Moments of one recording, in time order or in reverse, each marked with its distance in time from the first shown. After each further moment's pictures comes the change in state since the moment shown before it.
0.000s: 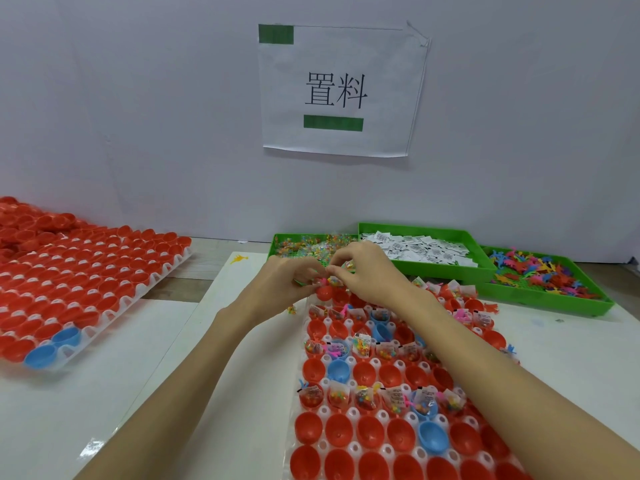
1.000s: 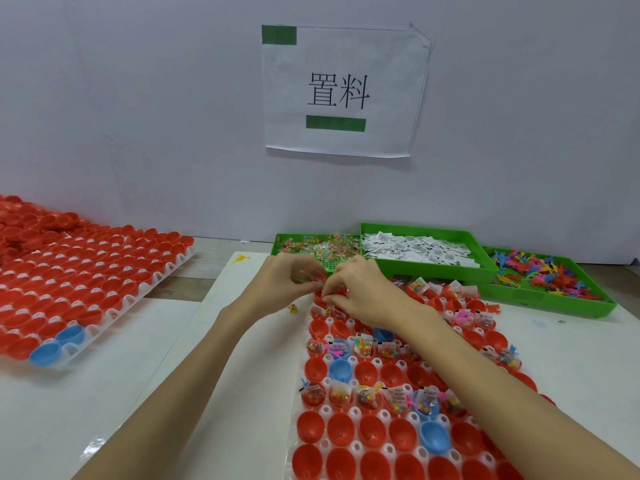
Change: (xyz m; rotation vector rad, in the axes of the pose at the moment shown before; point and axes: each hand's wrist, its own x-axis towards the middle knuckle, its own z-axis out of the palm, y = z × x) left_hand 0.003 0.004 -0.003 -0.117 0.018 -0.072; right_hand -0.020 -0.009 0.010 -0.147 -0.159 -0.090
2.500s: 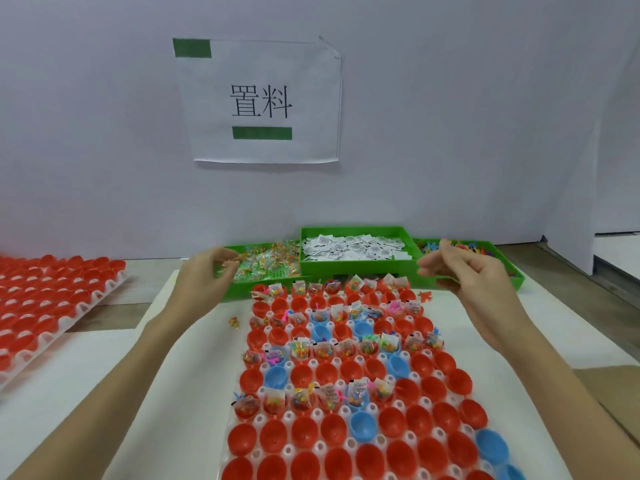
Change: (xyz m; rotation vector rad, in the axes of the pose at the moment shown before) left_hand 0.018 -0.005 -0.007 0.234 0.278 -0.141; right_hand -0.160 0.095 -0.090 0.970 0.679 0.441
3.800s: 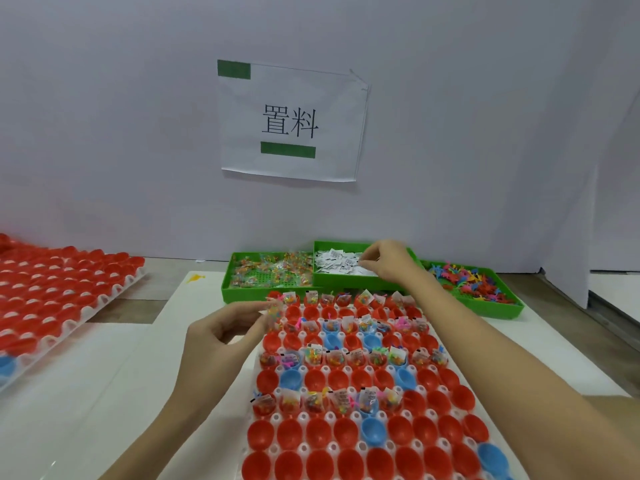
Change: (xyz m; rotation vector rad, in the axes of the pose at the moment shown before) left_hand -0.123 0.064 -0.027 -0.726 0.113 -0.107; right_hand 0.110 0.012 0.103 -0.950 -0.352 0.054
